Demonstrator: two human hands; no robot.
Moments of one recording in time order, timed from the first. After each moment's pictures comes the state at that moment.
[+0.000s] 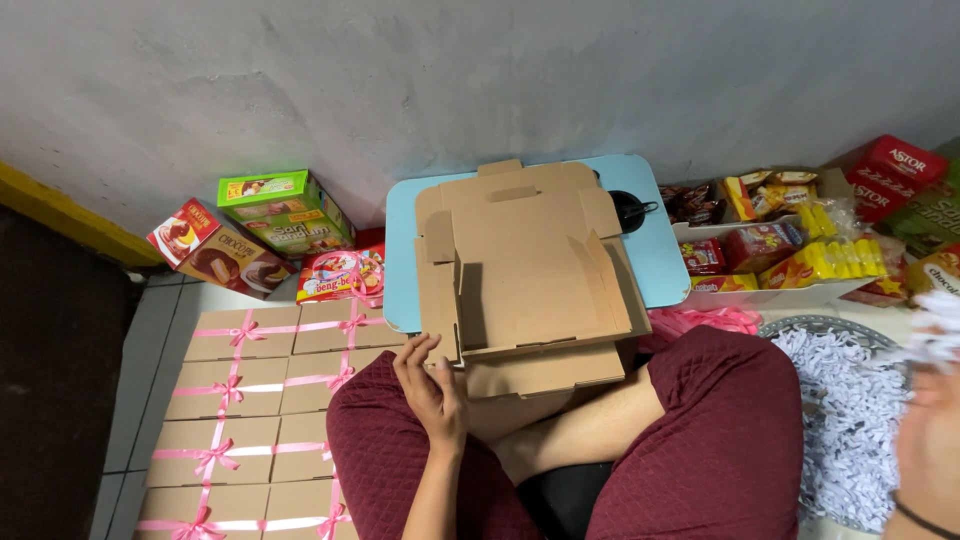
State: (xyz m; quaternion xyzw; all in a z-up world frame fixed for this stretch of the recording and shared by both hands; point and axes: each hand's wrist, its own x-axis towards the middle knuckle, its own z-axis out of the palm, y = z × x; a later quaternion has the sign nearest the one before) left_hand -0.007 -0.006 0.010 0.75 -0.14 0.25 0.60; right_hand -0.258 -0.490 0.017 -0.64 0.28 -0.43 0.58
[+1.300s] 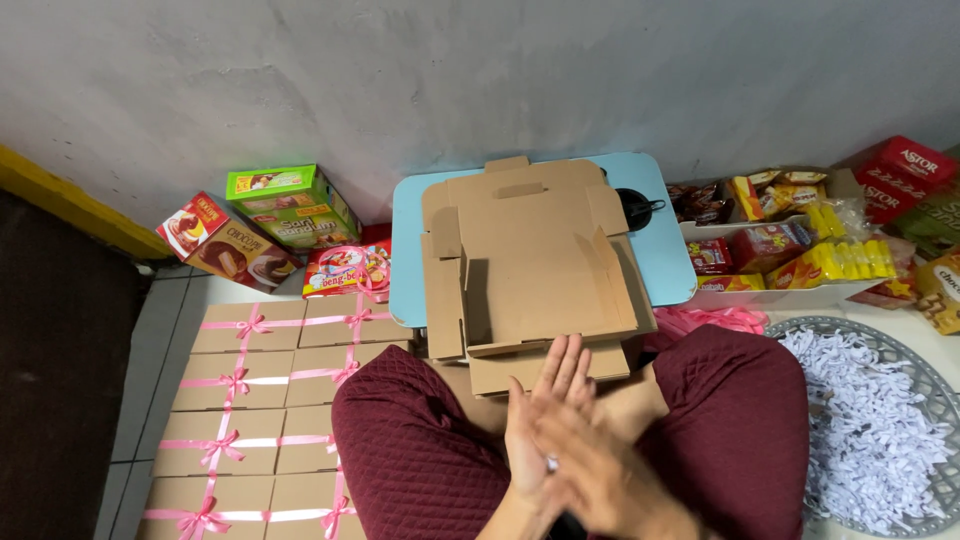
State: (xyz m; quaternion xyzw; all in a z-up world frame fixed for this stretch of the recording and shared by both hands) left_hand -0.098 -0.074 0.073 0.11 -0.10 -0.32 0.93; right_hand -0.165 -0.167 0.071 -0.91 -0.18 -0.18 0.31
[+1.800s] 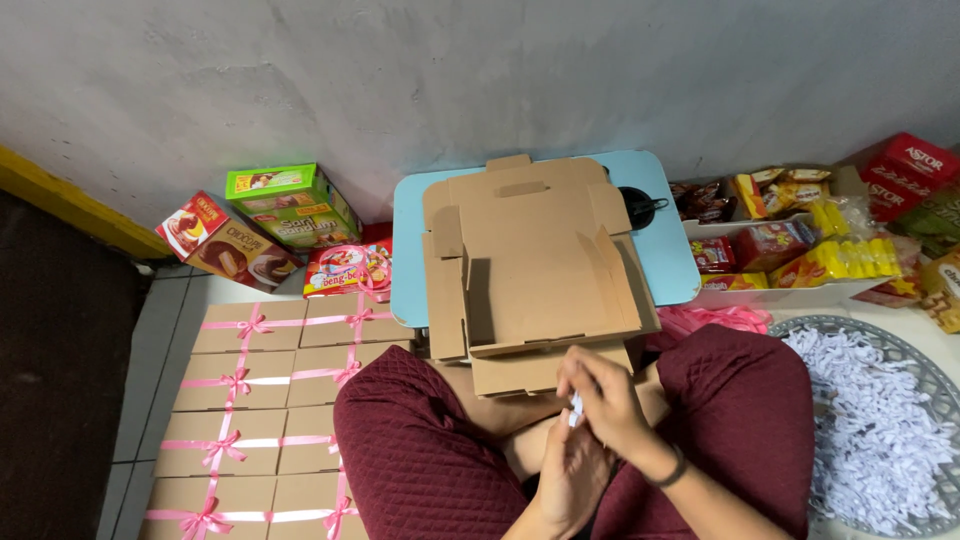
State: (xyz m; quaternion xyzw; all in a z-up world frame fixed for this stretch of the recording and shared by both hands) left_hand -0.128 -0.076 0.034 0.22 -0.08 -0.44 0.87; right_hand -0.099 -0.190 0.058 -0.74 -0.04 -0.19 0.64
